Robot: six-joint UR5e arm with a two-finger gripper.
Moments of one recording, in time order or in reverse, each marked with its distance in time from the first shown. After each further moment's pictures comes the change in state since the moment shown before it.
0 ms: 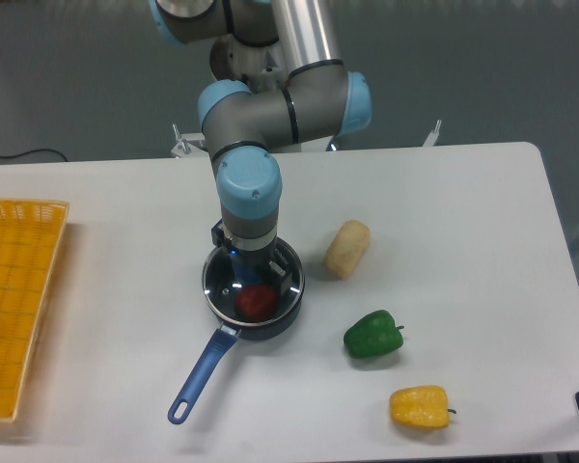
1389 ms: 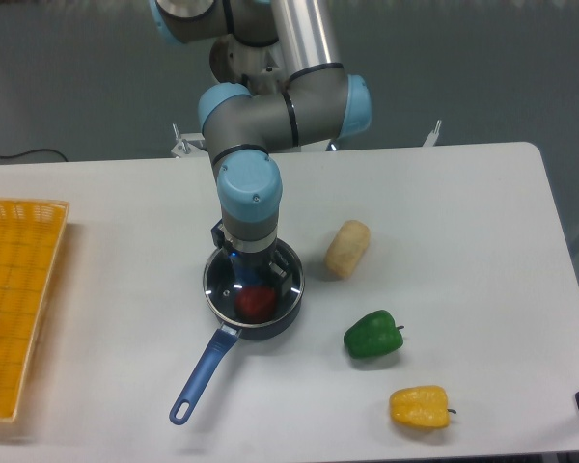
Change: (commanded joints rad) arm 0.000 -0.005 -0.002 0.000 0.002 0.002
